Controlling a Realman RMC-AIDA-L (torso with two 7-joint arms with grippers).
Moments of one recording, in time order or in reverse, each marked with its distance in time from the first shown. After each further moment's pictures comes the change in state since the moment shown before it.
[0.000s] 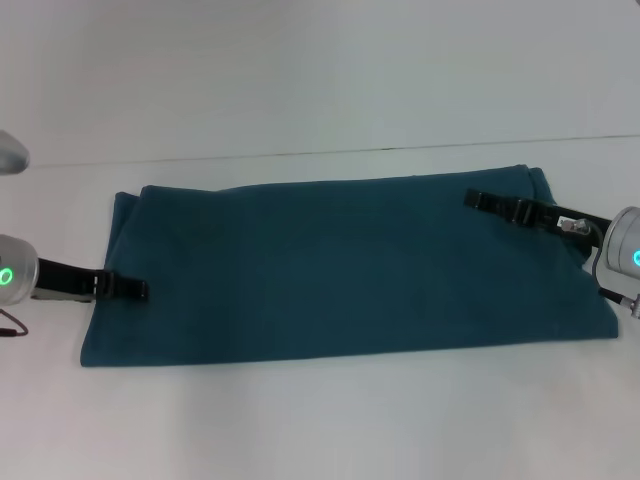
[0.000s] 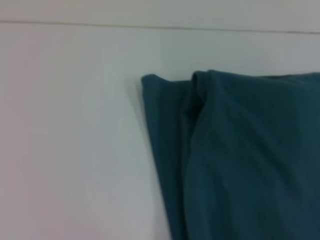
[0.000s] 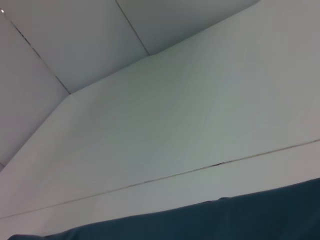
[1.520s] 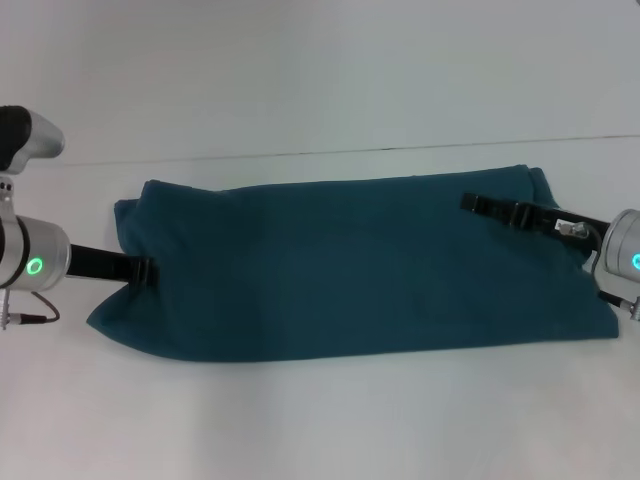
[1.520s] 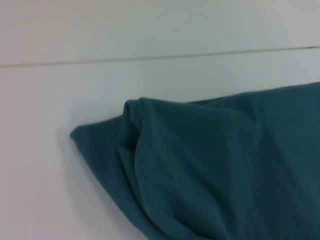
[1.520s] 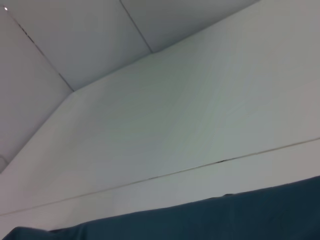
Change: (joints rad) left arm 0.016 -0.079 -0.001 0.141 -0.028 0.051 0.088; right arm -0.005 0.000 -0.012 -0.002 0.003 -0.018 -0.004
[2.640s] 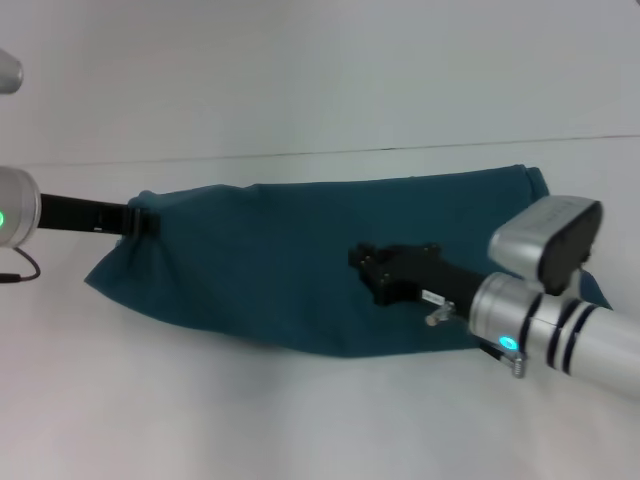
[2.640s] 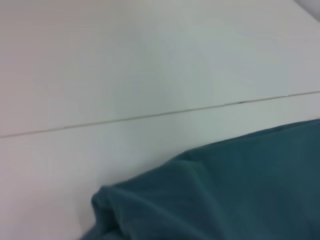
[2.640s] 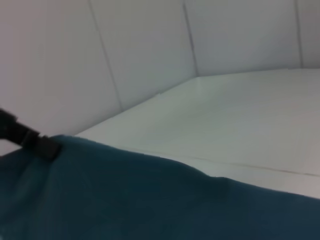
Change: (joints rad) left arm 0.087 -0.020 0.033 0.365 -0.124 0.255 -0.025; right arm 0.095 0.036 0.018 0.455 0.285 -0.020 -0.931
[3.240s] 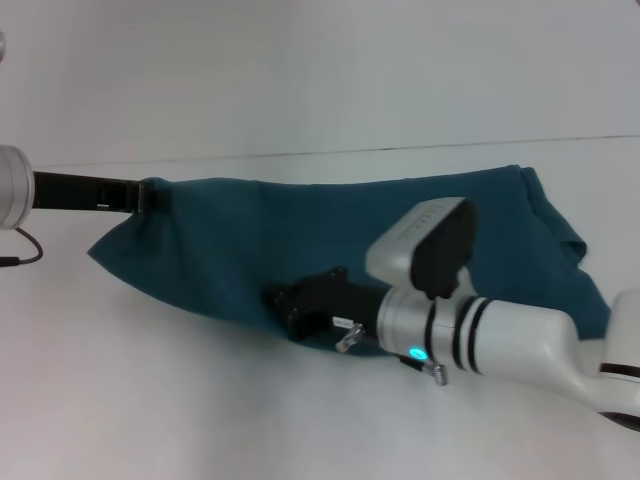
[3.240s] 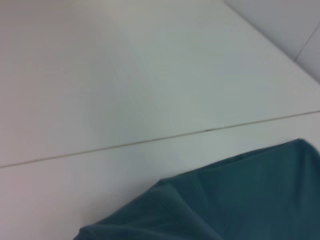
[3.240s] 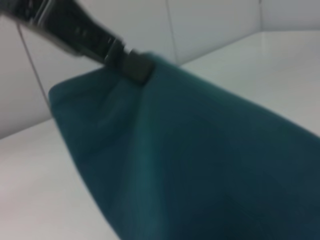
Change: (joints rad) left arm 0.030 0.002 0.010 0.088 -0.107 0.052 0.001; right arm 0.194 0.009 0.011 0.201 -0.053 0.185 -0.065
